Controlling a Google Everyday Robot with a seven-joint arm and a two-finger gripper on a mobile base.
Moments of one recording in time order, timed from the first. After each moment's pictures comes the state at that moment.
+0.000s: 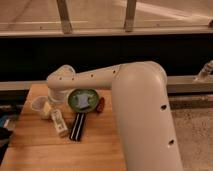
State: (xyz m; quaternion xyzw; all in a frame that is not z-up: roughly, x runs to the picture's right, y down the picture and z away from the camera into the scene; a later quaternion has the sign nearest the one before) arm -0.279 0.111 0.786 -0.38 -0.03 0.43 0.82
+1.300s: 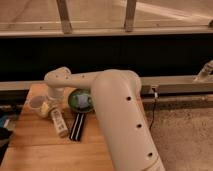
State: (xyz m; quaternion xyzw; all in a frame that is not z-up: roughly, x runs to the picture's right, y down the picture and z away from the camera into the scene) arm -0.321 0.122 0.849 -0.43 -0.02 0.39 0.81
